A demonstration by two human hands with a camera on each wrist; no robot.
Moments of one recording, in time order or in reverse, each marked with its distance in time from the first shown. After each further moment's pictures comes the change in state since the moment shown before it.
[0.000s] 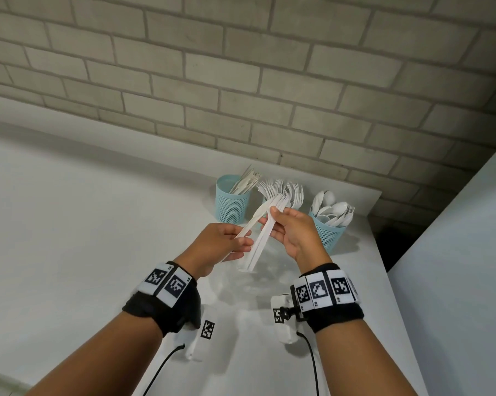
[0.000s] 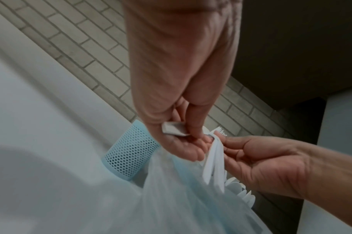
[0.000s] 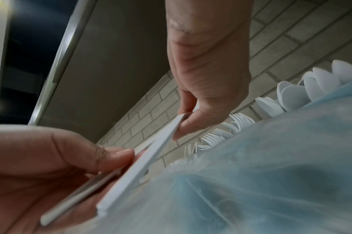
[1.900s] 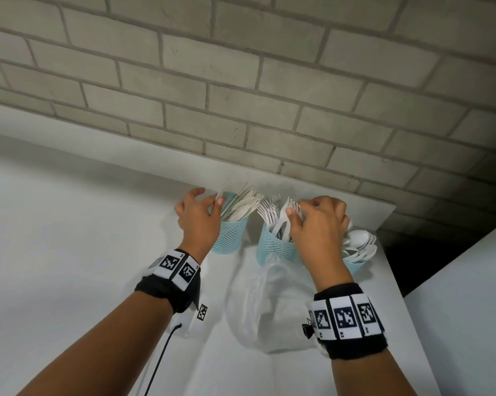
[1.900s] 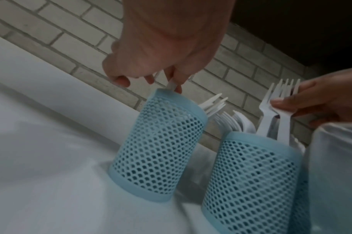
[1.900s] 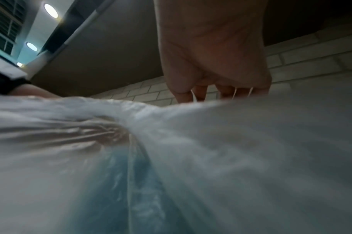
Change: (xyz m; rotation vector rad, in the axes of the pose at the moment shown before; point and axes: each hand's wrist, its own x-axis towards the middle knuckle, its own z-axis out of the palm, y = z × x) left_hand 0.161 0.009 -0.035 0.531 0.589 0.381; right_hand 0.069 -0.030 -0.005 -1.548 0.486 -0.598
